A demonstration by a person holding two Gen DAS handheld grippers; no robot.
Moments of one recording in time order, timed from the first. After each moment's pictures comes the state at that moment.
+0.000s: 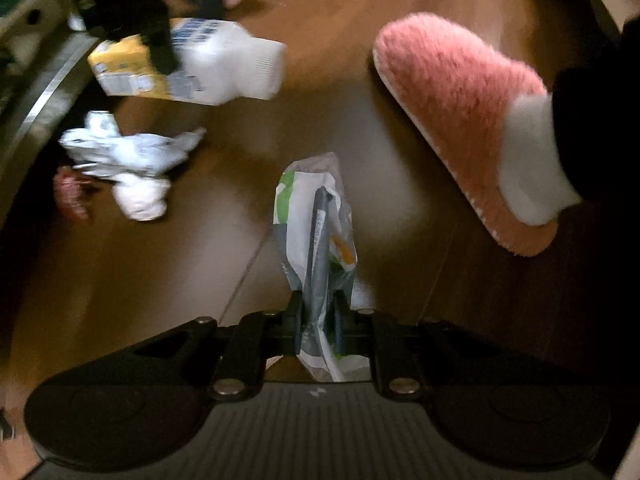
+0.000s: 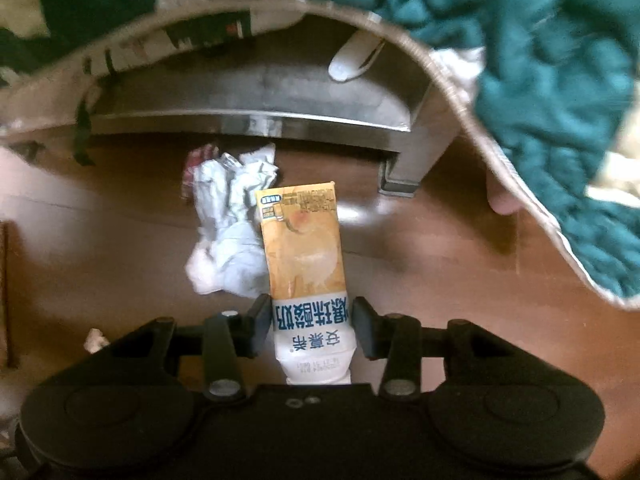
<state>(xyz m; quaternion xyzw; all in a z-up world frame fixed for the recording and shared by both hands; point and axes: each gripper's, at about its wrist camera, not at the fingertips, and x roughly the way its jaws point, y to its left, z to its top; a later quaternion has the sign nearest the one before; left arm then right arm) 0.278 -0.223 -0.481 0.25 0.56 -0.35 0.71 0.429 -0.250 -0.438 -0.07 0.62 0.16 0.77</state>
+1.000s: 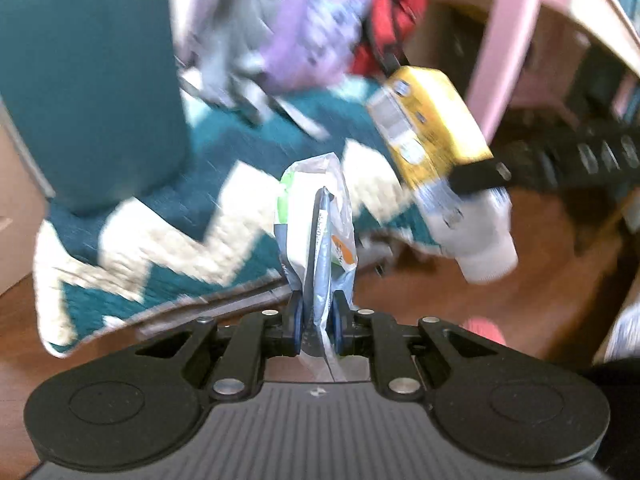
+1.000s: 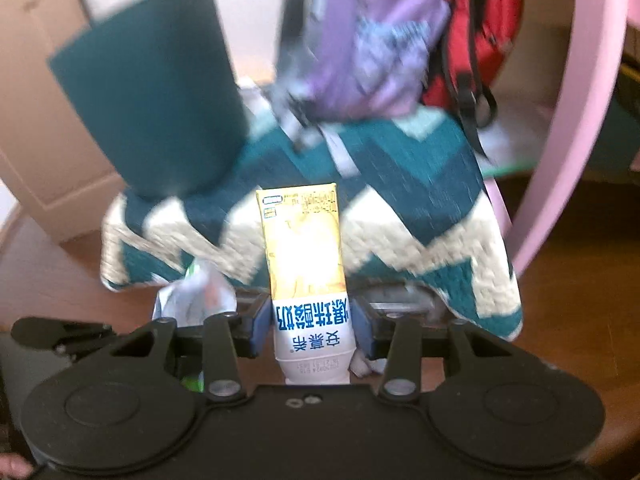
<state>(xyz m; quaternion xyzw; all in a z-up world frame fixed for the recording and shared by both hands) 0.254 -0.051 -0.103 0.01 0.42 -0.10 0.90 0.286 -0.212 -0.059 0.02 0.41 0.20 0.89</state>
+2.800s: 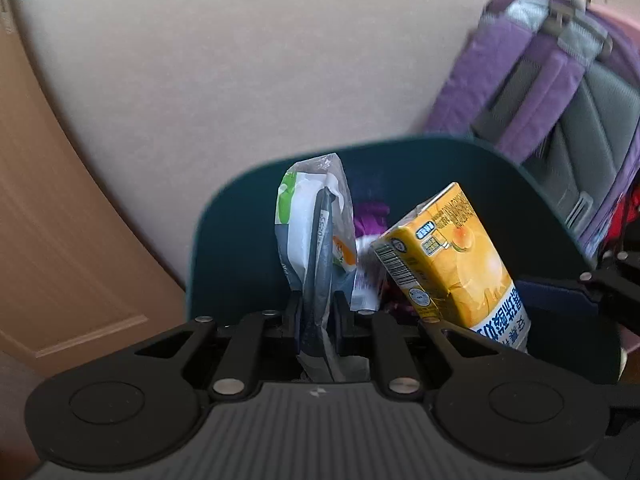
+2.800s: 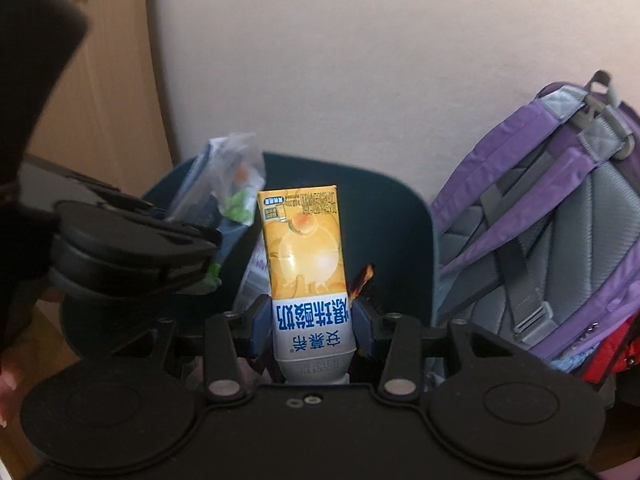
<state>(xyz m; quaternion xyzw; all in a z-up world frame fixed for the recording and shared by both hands) 0.530 0.158 0.056 0.04 0.43 0.06 0.90 0.484 0.067 0.071 -0.11 0.35 0.26 0.89</state>
